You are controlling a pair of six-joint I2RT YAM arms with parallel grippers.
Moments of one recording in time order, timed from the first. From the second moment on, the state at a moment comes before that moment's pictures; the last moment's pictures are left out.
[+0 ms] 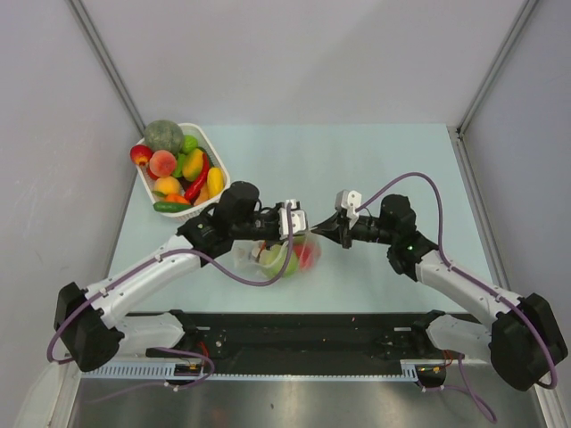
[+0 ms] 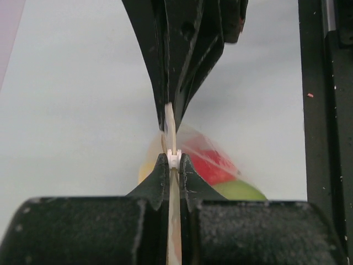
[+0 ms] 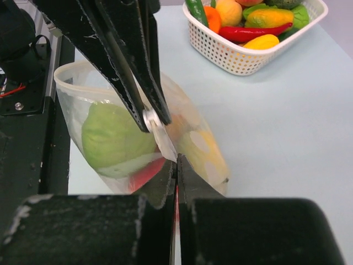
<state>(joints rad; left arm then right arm) -0.78 1.18 0.98 -0.28 0.52 0.58 0.56 1.11 0.62 0.35 -0.77 -0.22</state>
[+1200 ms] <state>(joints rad) -0.59 1.05 0.96 -0.55 0.46 0.72 0.29 1.01 0.59 0.30 -0.80 -0.15</state>
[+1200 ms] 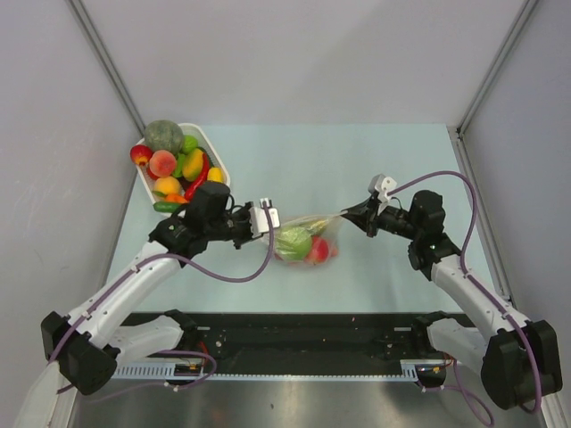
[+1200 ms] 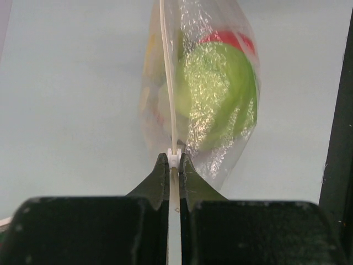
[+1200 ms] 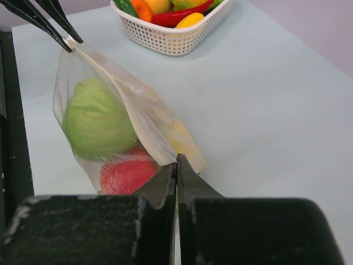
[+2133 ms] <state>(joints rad) -0.50 0.91 0.88 -0.66 0.35 0.80 0.22 0.96 0.59 0.23 -0.86 -0.16</state>
